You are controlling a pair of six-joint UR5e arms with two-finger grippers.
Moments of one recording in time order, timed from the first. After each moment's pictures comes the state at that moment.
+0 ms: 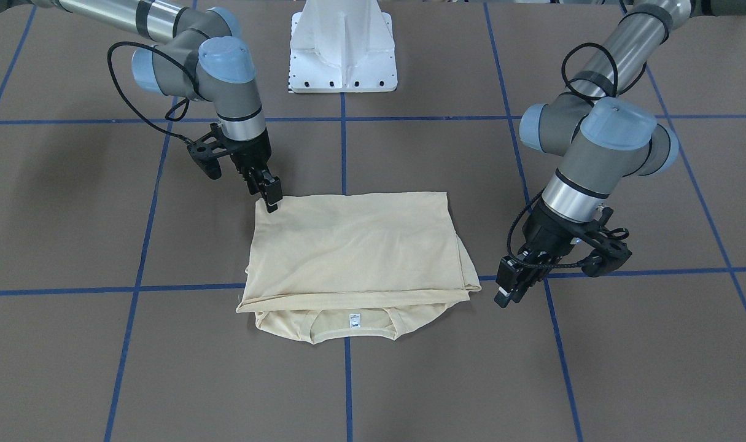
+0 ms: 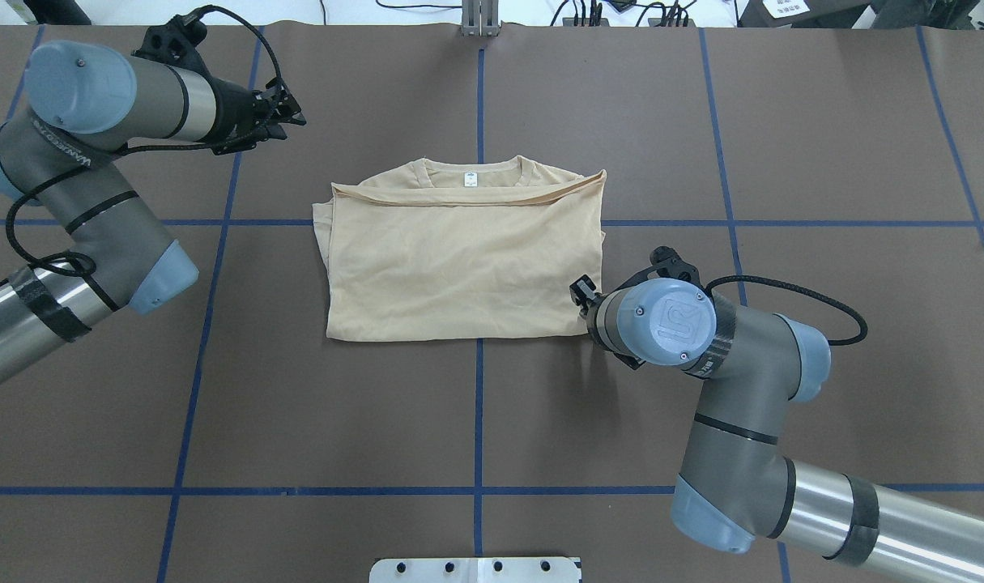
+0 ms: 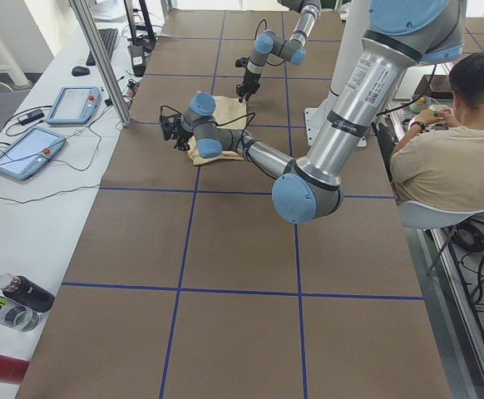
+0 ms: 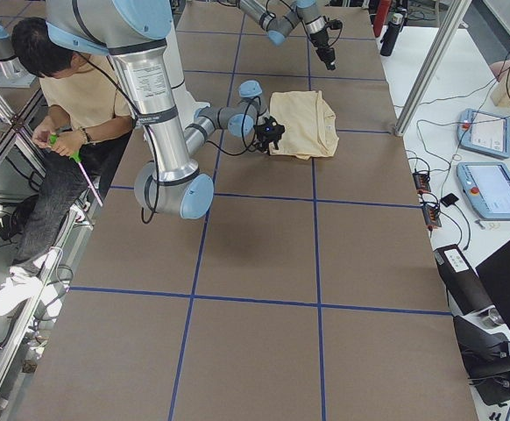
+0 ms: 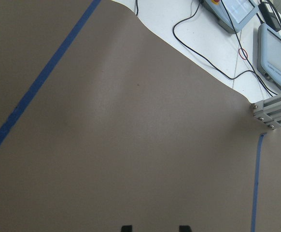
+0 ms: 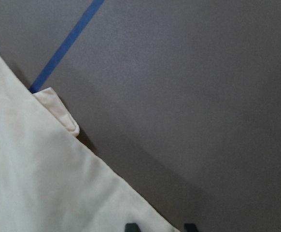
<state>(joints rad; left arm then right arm) -0.87 -2.09 -1.43 -2.37 -1.84 -1.58 0.43 -1.15 1.74 -1.33 1.58 2.20</state>
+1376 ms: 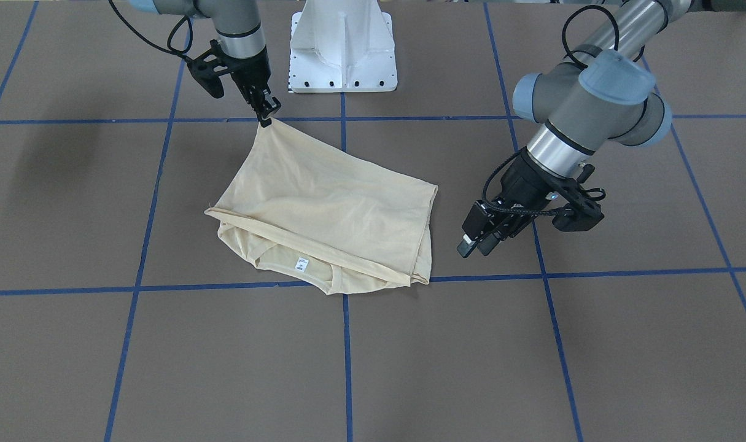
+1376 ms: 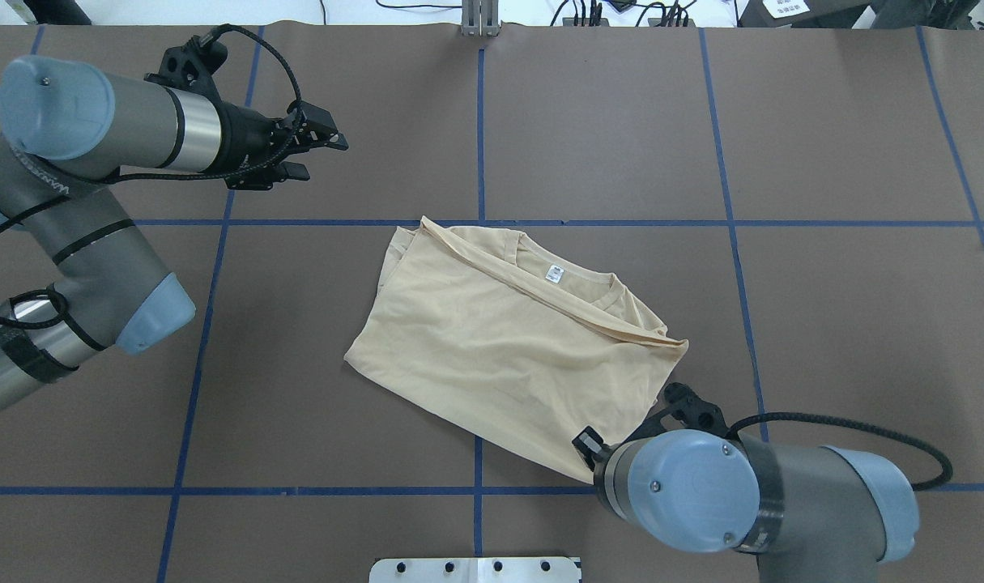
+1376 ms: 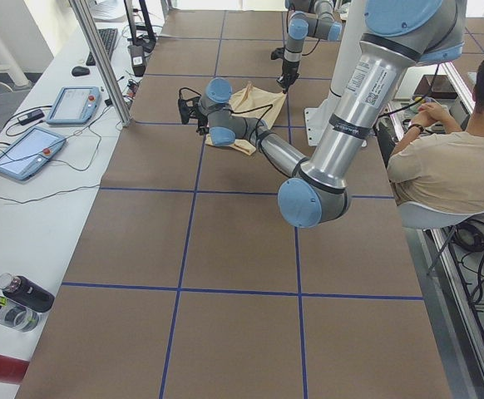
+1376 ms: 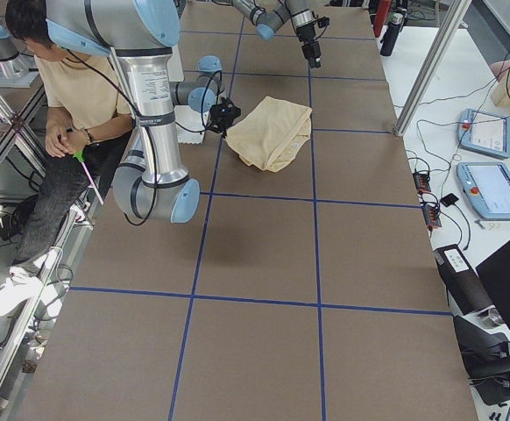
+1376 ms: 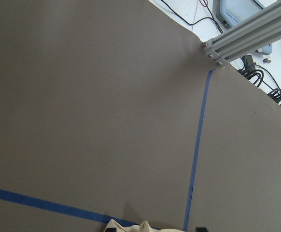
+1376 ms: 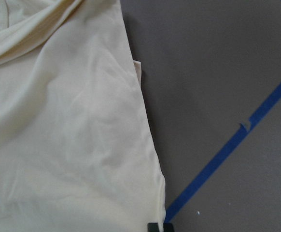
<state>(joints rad) -0.81 -2.03 -1.64 -2.36 -1.94 -1.65 0.14 -1.24 2.15 -1.72 1.61 2.33</state>
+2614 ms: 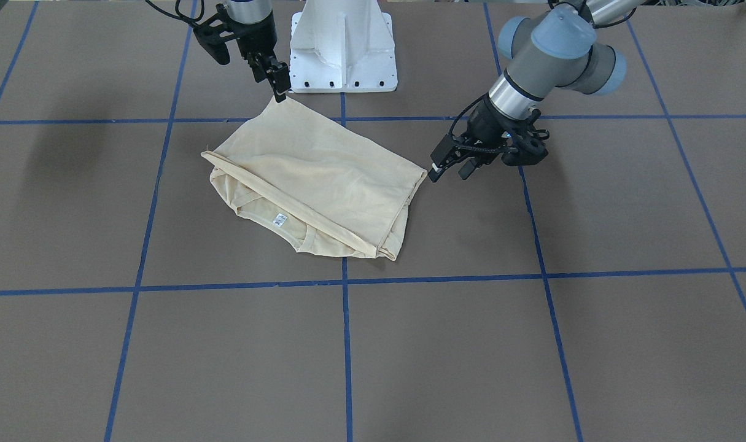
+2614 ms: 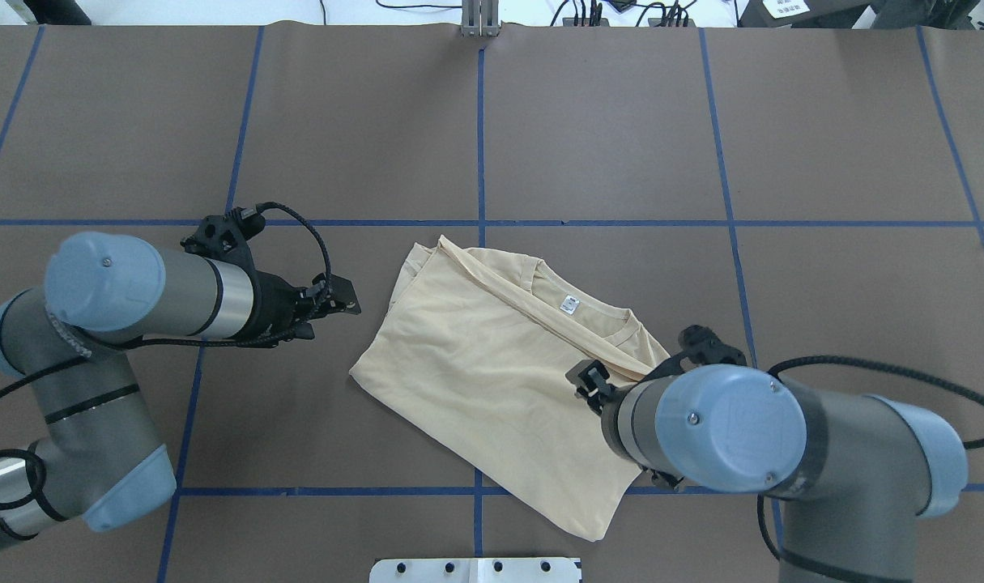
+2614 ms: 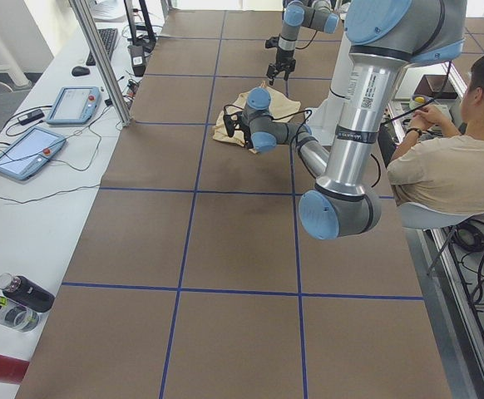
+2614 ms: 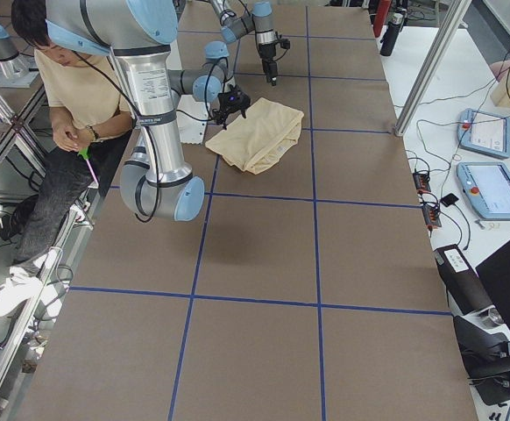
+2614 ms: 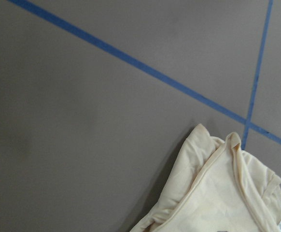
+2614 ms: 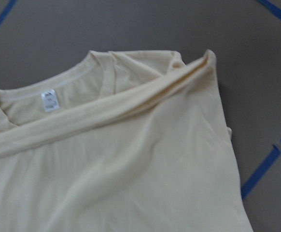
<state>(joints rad) -0.52 -1.85 -1.84 -2.16 -1.85 -1.68 0.31 -1.20 2.19 -1.74 1.63 2.25</state>
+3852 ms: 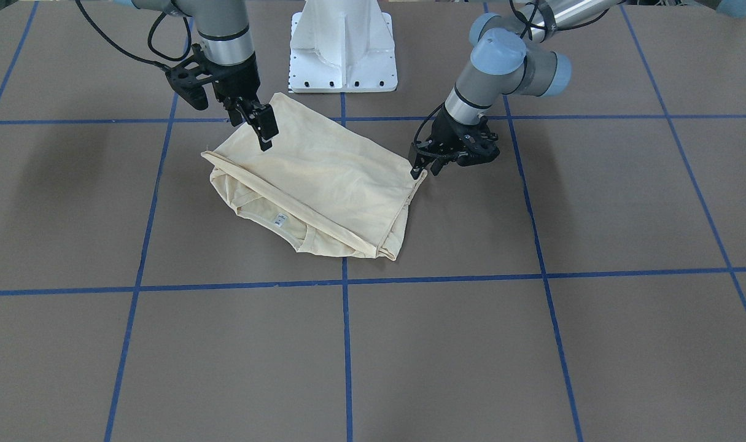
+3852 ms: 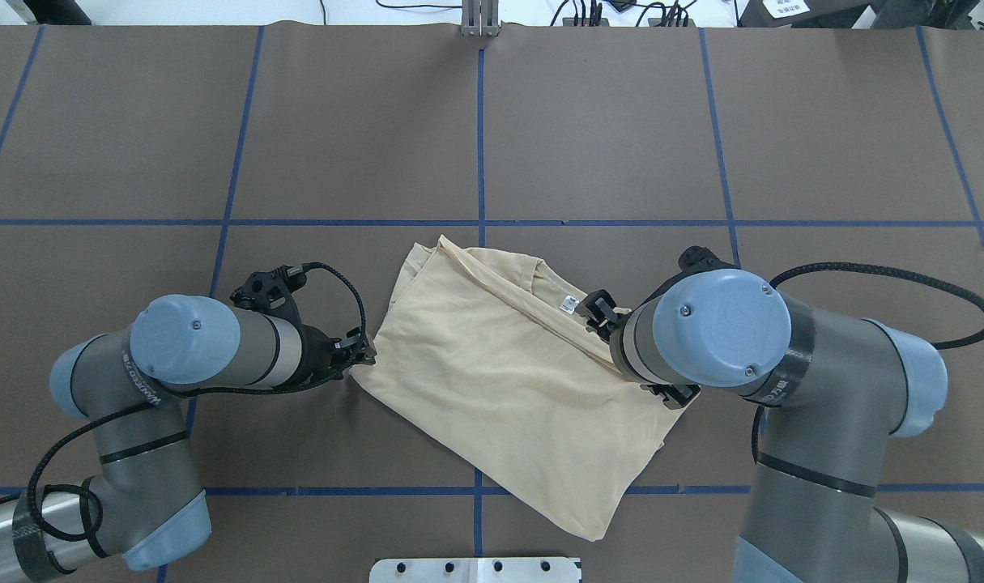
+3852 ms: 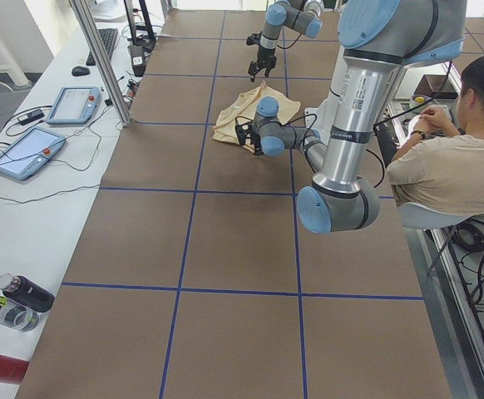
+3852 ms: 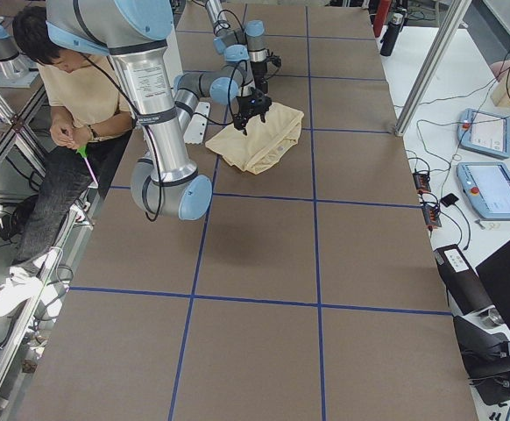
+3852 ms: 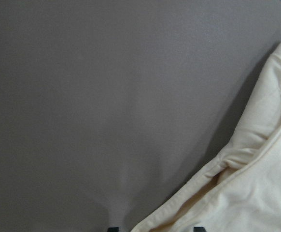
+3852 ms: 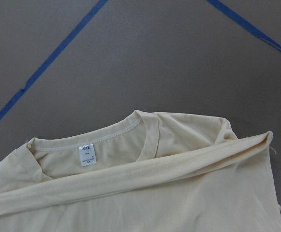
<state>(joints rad) -0.43 -1.89 -1.75 -2.14 -1.79 -1.71 0.41 -1.17 2.10 -1.73 1.66 2.12</state>
